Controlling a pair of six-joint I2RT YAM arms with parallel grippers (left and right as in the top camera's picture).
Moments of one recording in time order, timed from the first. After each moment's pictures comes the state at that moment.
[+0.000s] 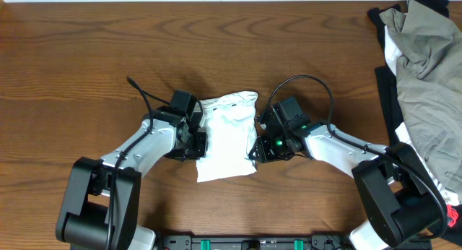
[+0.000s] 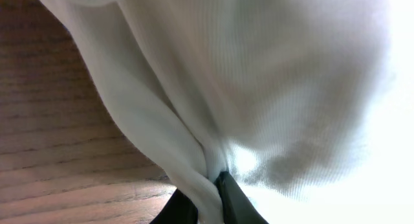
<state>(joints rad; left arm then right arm) -0.29 1.66 0.84 -0.67 0.23 -0.21 0.50 1.76 0.82 -0.32 -0.56 0.36</state>
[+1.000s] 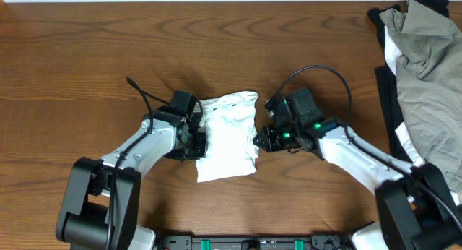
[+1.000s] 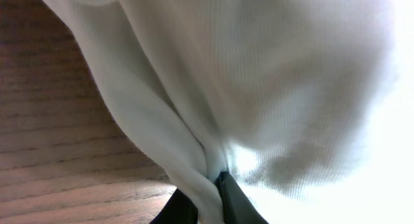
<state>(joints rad) -0.29 1.66 0.84 -0.67 0.23 -0.22 0.46 1.64 0.82 -0.30 -0.55 0.37</state>
